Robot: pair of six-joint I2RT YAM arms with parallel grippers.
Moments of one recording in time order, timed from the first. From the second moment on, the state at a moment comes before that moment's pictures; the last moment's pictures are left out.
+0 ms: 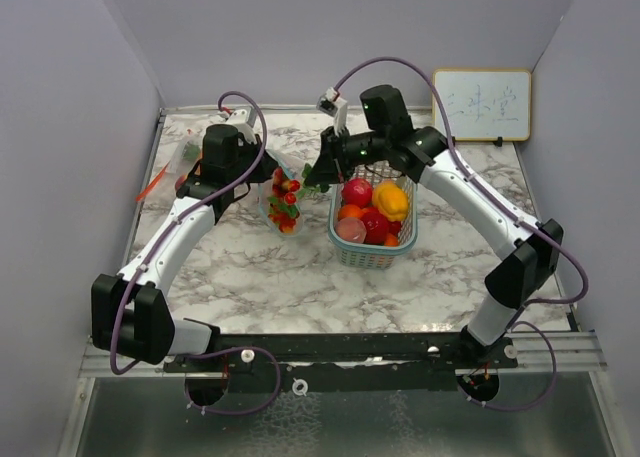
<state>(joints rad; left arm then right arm) -0.27 1.34 1.09 -0.19 0.19 -0.38 0.63 1.72 1.80 -0.62 -0.71 0.18</state>
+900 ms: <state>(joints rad) -0.29 1.35 1.07 -0.28 0.35 -0.34 0.91 1.55 1.24 -0.01 -0.39 0.20</state>
